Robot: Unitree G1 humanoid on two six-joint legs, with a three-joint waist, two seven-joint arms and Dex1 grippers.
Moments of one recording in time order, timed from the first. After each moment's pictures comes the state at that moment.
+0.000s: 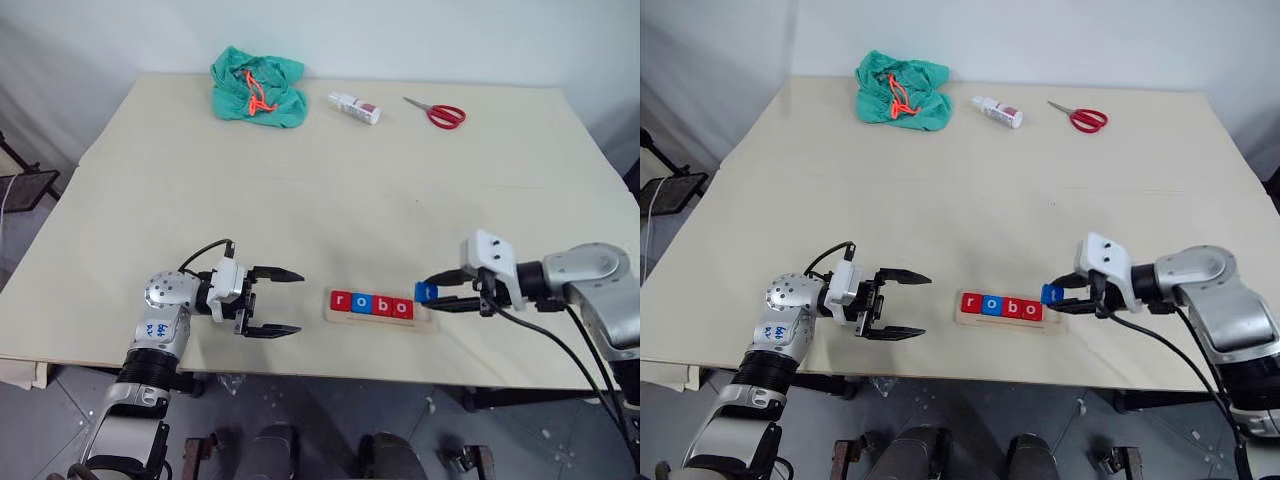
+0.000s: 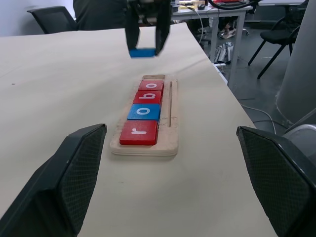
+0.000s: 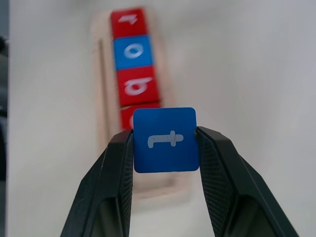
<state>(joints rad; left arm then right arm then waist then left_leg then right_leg) -0.51 0.45 -0.04 0.45 -0.39 -0.26 -1.49 -0.42 -0.94 0.09 -0.12 0.29 0.49 1.28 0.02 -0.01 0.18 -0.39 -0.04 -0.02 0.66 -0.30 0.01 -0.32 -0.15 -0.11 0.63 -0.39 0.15</state>
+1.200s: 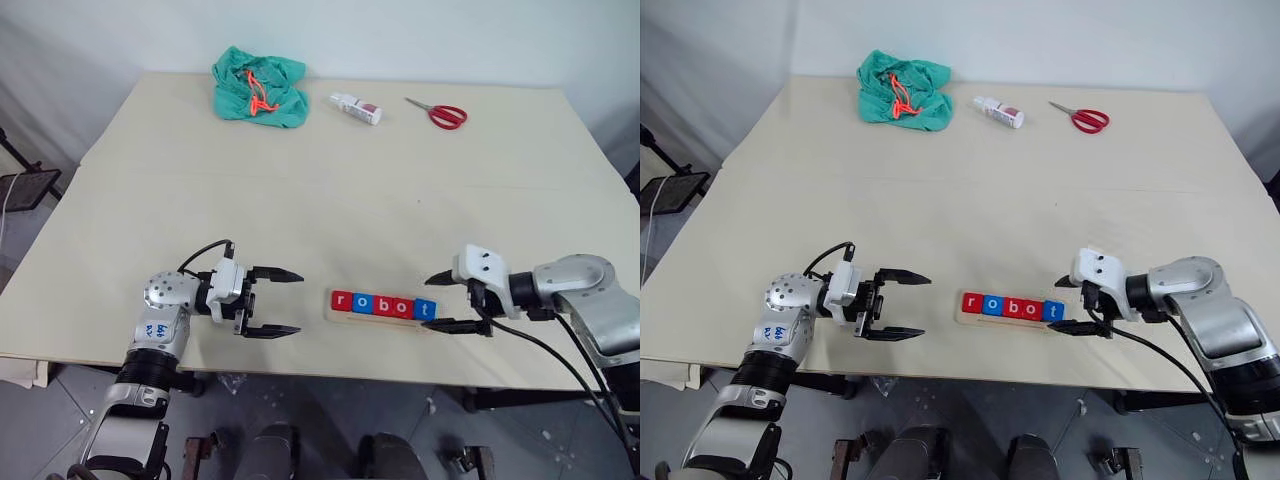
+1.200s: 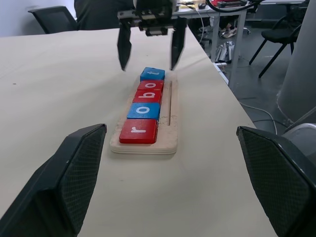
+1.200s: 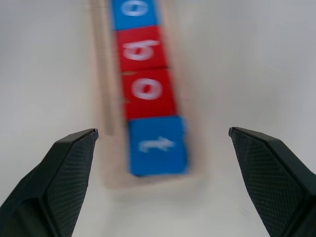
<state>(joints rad) -0.50 0.45 -0.04 0.45 -0.39 -0.27 -1.47 -0.40 -0.93 0.08 -0.08 0.24 0.48 1.21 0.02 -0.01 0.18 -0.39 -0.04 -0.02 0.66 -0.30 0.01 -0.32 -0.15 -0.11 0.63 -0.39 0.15</state>
